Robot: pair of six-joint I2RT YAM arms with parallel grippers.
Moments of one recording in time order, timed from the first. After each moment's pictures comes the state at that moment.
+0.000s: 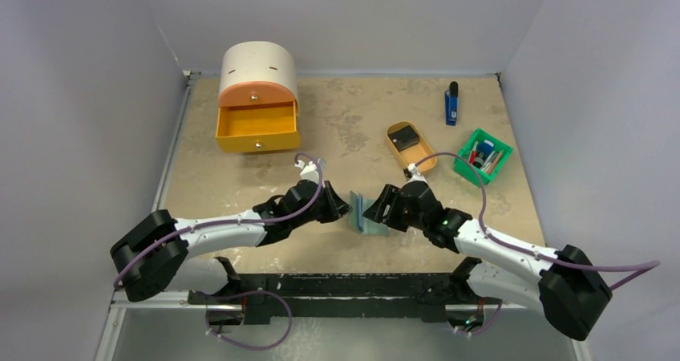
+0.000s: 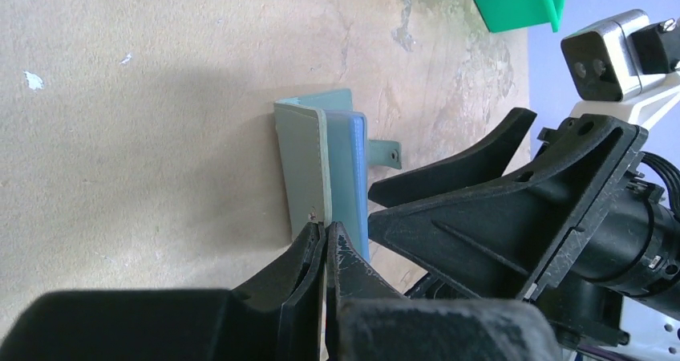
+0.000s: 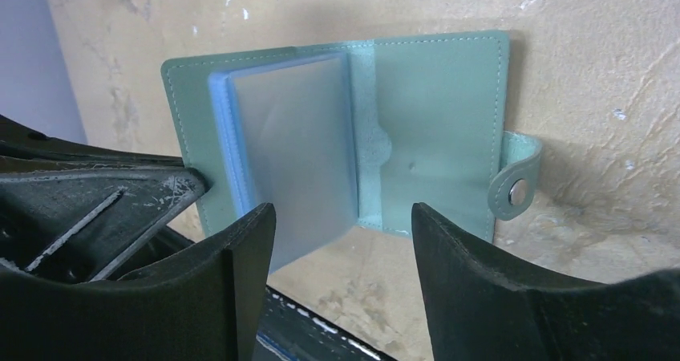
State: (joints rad) left arm -0.95 1.30 0.53 0.27 -0.09 -1.02; right arm 0.75 1.03 0.41 -0.10 0.01 1.00
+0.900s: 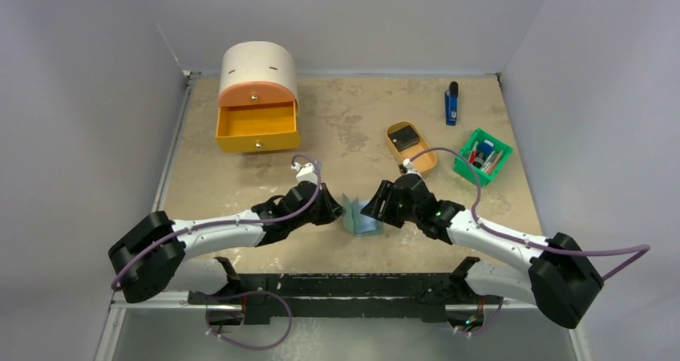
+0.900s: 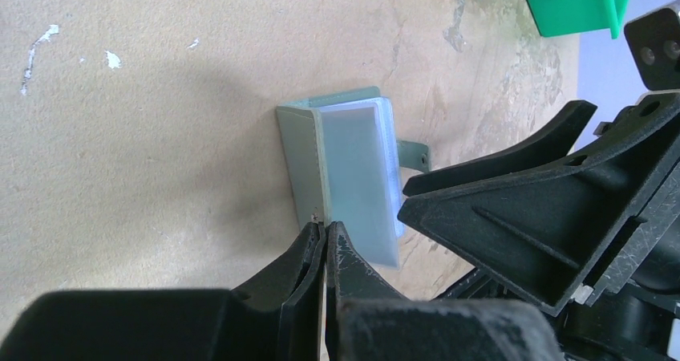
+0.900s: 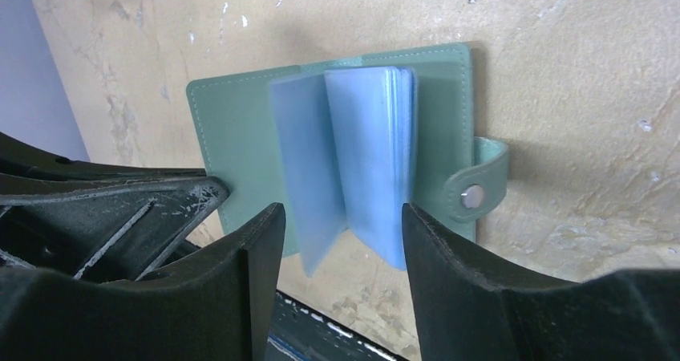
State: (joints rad) left arm -0.95 1.29 0.55 0.14 -0.15 -1.02; right arm 0.75 1.13 0.49 -0.12 -0.01 1.03
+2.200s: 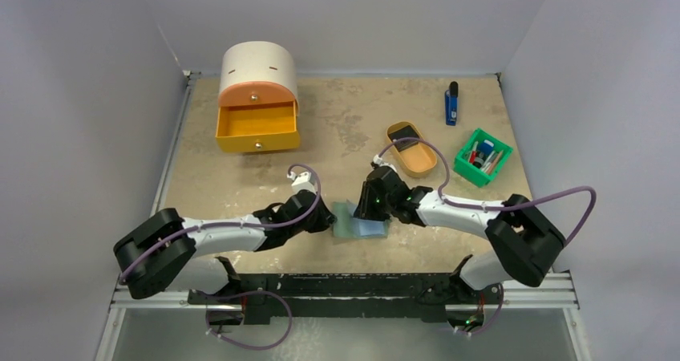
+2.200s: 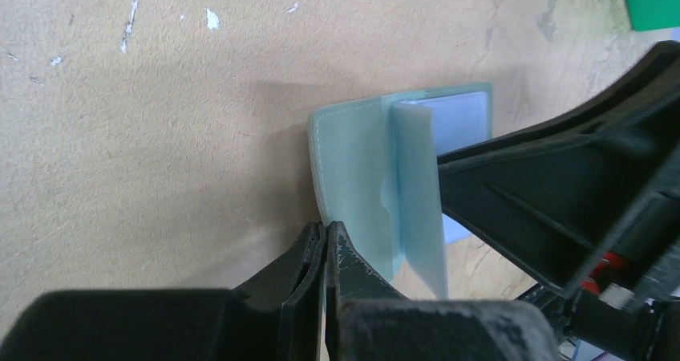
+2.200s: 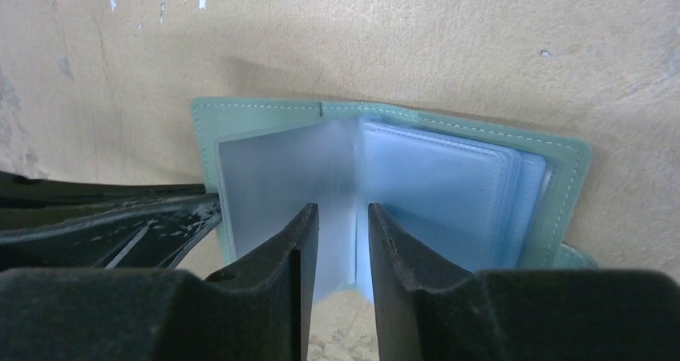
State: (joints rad) left arm -0.95 1.34 0.45 0.20 -0.20 -1.02; right arm 0.81 1.43 0.67 -0.14 0.01 0.86
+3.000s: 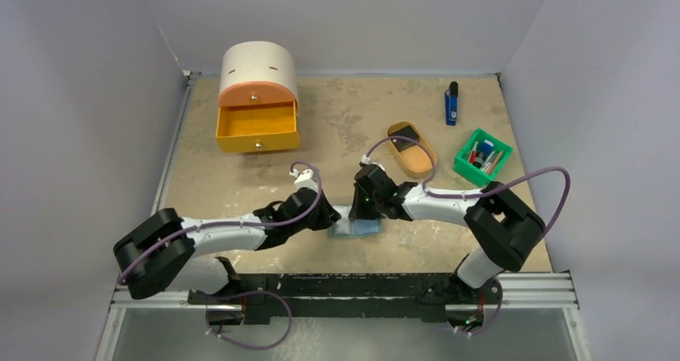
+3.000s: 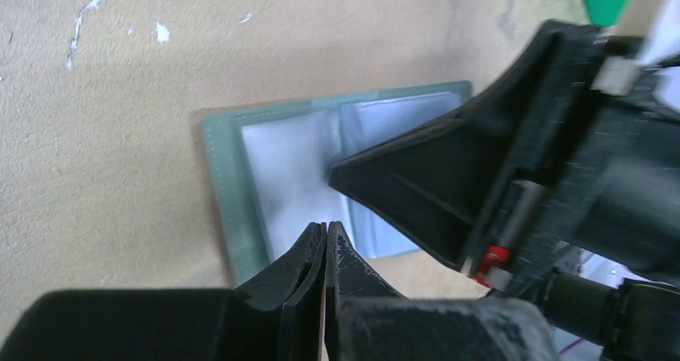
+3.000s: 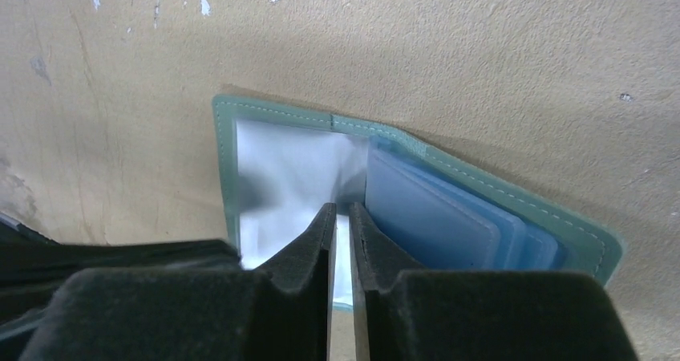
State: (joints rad) left arm -0.95 1.29 0.47 0.21 -0.17 -1.01; right arm 0.84 1.58 0.76 -0.14 0.01 0.84
